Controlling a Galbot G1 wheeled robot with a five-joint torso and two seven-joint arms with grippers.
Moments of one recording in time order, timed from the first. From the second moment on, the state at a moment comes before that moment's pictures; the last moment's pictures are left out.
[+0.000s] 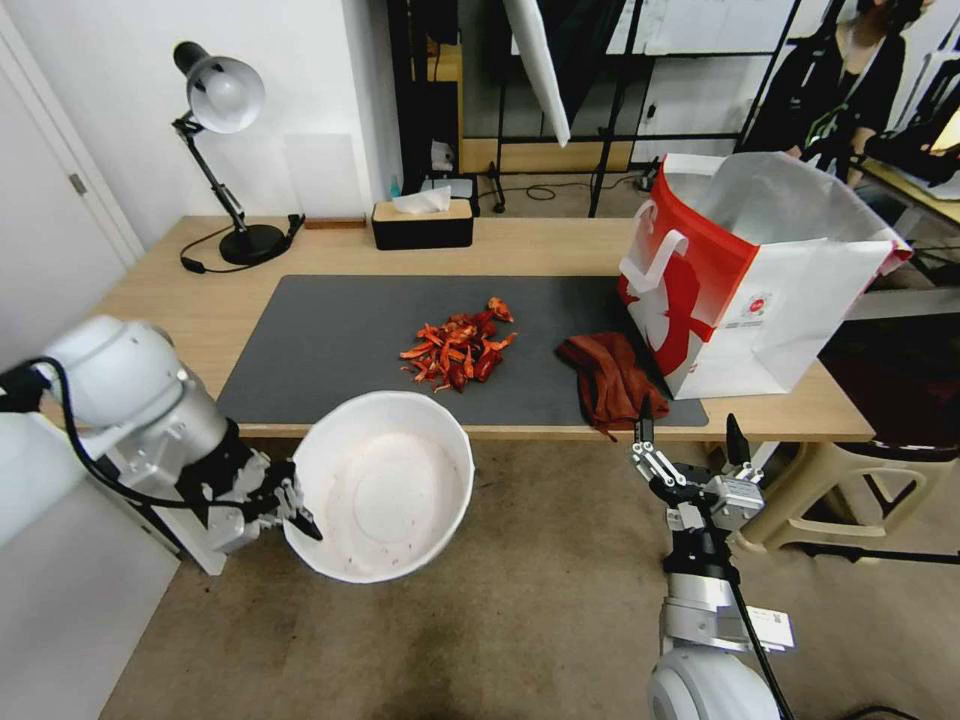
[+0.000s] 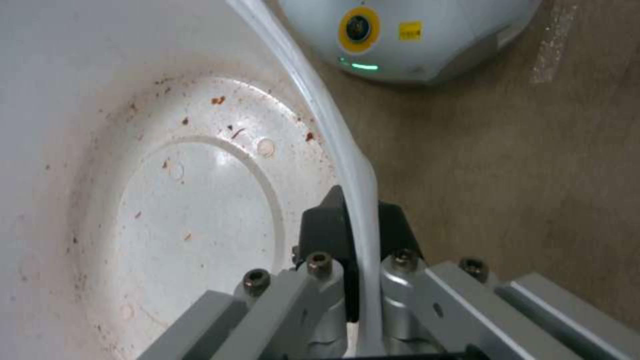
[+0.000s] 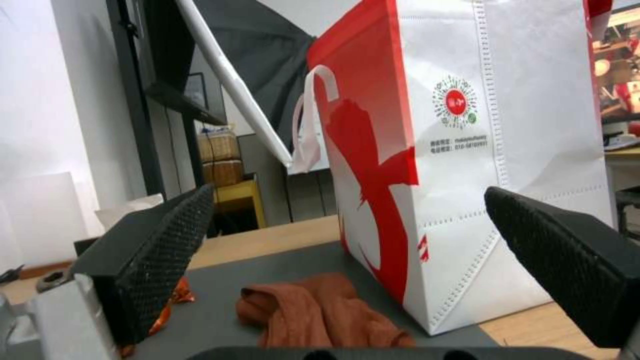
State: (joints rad) left arm 0.68 -0.43 -0.01 -1.90 -0.04 -0.76 1.53; right arm -1.65 1.50 0.43 2.12 0.09 0.42 0.23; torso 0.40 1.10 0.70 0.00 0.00
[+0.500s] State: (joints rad) left arm 0.81 -0.53 -0.07 -1.86 0.04 -0.82 1.53; right arm -1.66 1.51 0.42 2.11 0.08 0.42 0.23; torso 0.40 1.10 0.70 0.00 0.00
